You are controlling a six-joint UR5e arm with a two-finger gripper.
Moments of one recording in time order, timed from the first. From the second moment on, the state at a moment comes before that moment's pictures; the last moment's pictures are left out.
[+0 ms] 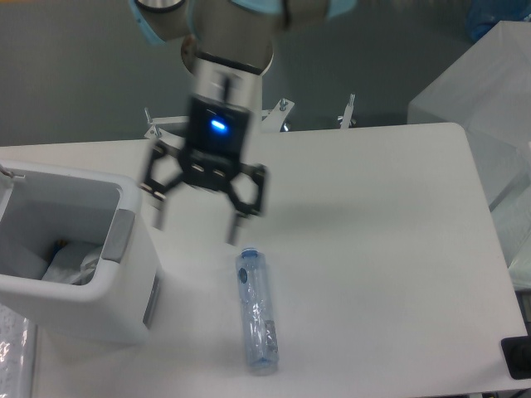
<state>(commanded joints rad) 2.48 -1.85 -1.56 -0.66 1.08 0.23</state>
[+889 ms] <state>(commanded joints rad) 2.47 -2.16 -1.45 -0.65 1.27 0.23</state>
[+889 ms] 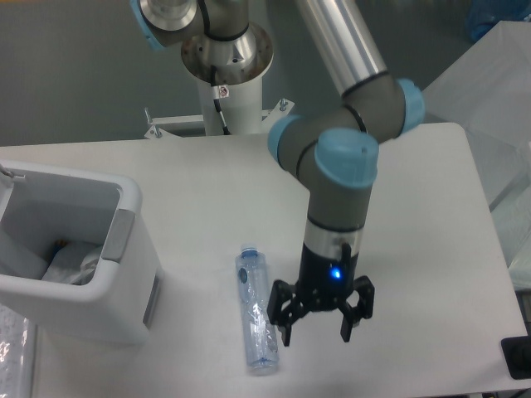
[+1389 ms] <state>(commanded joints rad) 2.41 -2.18 -1.48 -0.66 1.36 0.23</state>
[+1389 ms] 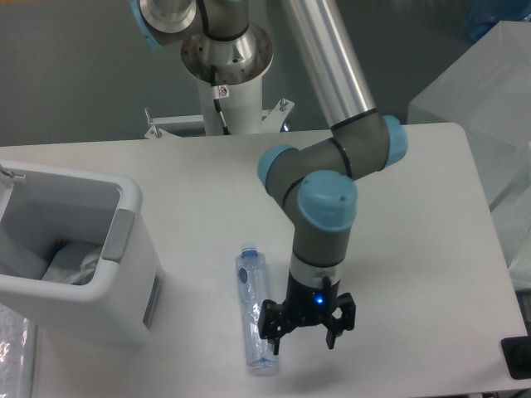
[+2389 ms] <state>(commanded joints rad) 2.33 -2.26 -1.49 -0.66 1.45 0.22</state>
